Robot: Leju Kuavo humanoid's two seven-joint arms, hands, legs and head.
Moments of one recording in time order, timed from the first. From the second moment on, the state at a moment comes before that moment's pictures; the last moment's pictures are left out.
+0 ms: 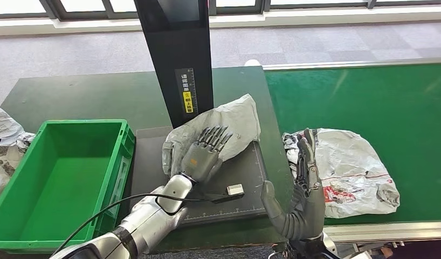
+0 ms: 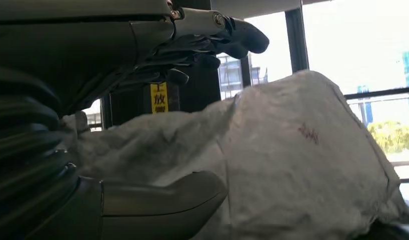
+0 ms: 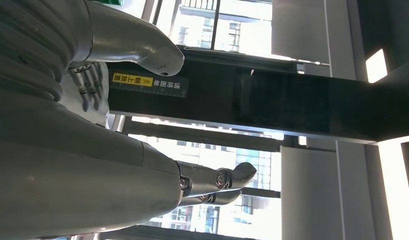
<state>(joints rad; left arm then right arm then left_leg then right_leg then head) -0.57 -0.19 -0.67 -0.60 -1.39 0.63 0.21 0.16 0.07 0.39 -1.91 0.20 -0.12 -0.70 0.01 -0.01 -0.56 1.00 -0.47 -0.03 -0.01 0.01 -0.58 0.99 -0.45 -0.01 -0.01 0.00</state>
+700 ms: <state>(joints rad) -0.58 -0.25 -0.54 -0.44 -1.38 0.46 0.15 0.15 0.07 0.38 -1.89 0.19 -0.08 -0.70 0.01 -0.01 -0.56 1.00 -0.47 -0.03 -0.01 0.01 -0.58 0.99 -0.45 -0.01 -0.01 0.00</state>
